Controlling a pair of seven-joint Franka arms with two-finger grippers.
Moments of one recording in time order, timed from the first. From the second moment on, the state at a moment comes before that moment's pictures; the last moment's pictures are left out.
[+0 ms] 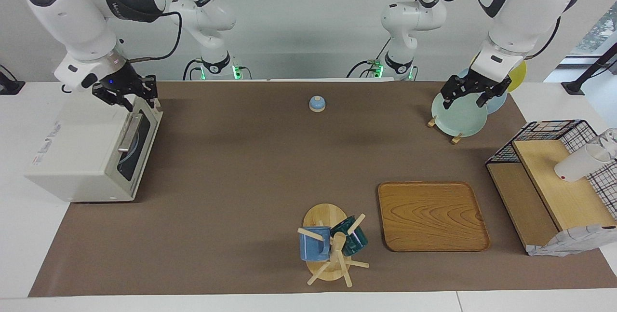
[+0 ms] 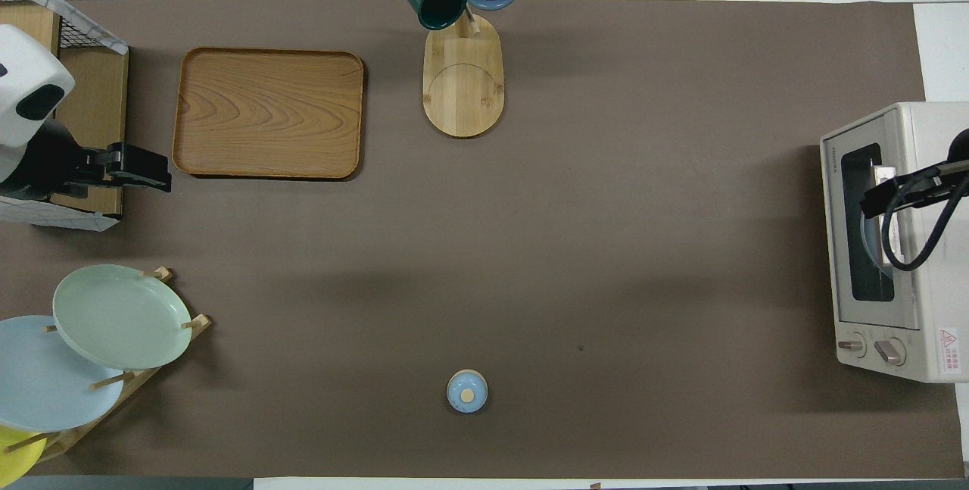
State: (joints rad) left arm -0.03 -0.03 -0.10 -1.68 -0.02 1.64 -0.11; right arm -0.16 0.01 0.08 -1.67 -0.05 1.55 -0.28
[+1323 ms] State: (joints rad) left arm -0.03 -0.03 -0.10 -1.68 -0.02 1.64 -0.11; right arm 0.01 -0.02 -0.08 -1.65 -0.05 1.53 -0.16
